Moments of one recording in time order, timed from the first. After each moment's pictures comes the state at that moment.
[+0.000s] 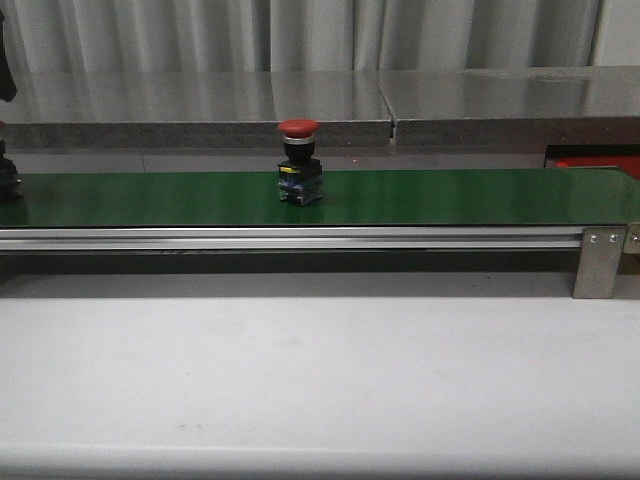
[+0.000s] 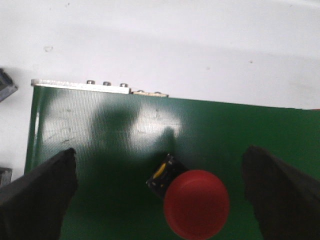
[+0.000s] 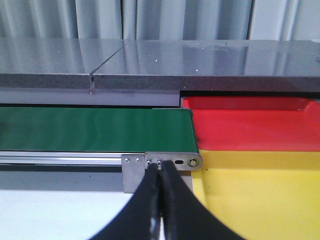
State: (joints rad) left arm 0.16 2.07 -1.99 -0.20 1.13 0.22; right arm -0.03 -0.01 0.03 0.09 0.07 -0.02
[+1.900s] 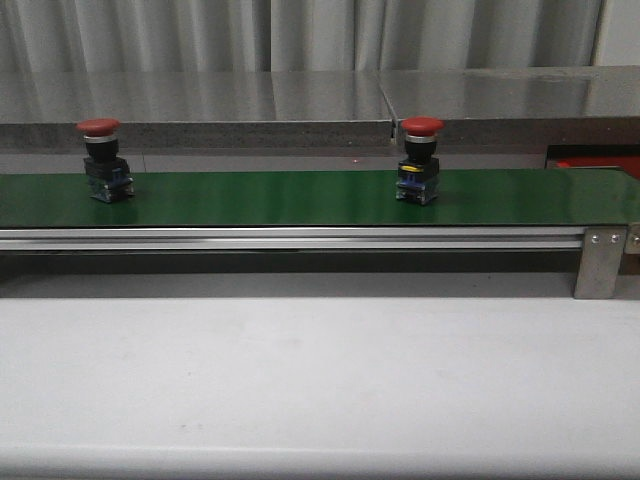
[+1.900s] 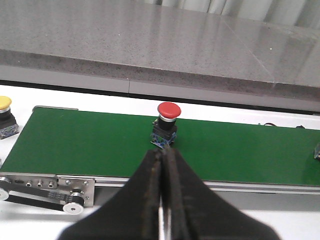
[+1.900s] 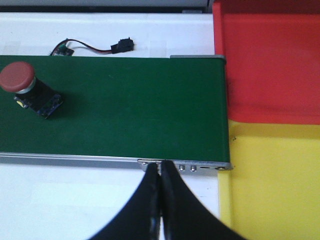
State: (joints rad) left arm -0.09 0.59 -0.52 -0.29 0.27 0.22; right arm -0.03 1.18 -1.04 0.14 0.66 -0.02
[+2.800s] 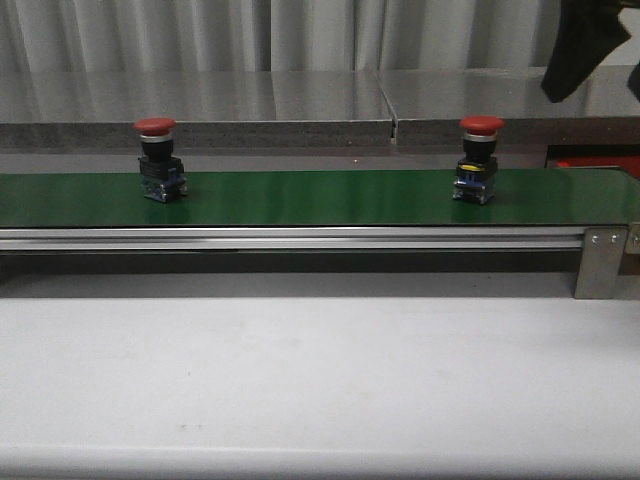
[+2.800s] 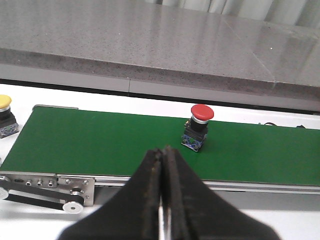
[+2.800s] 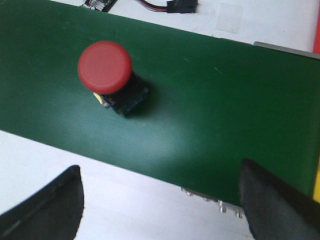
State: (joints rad) left arm -0.09 0.59 -0.52 -0.29 0.27 0.22; right arm 0.04 1.56 -1.28 0.28 0.75 -0.26
